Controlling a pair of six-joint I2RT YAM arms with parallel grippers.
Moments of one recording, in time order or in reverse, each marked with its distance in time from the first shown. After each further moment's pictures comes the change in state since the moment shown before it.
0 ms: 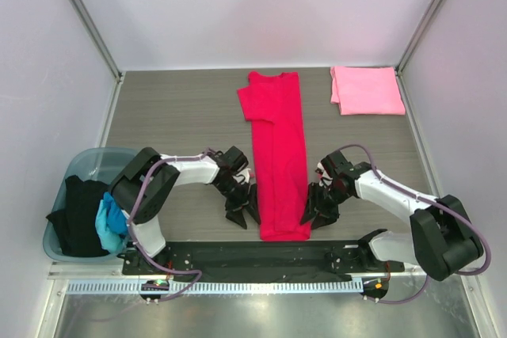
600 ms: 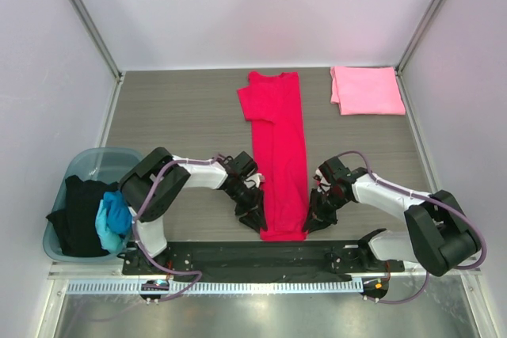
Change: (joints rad) left arm -0.083 0.061 0.001 0.119 0.072 -0.085; right arm 0.026 0.035 -0.070 0.081 -0.044 0.047
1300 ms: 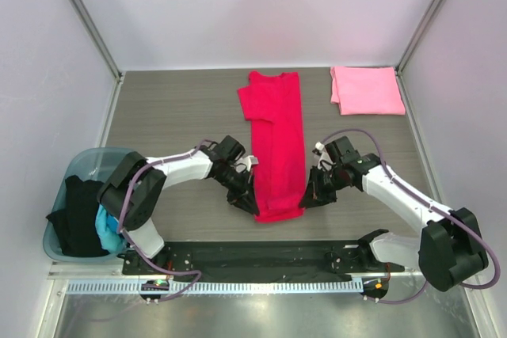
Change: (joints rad) left arm 0.106 -0.138 0.024 -0.086 0.037 0.138; right arm -0.050 -0.103 0.175 -0.071 0.000 -0.124
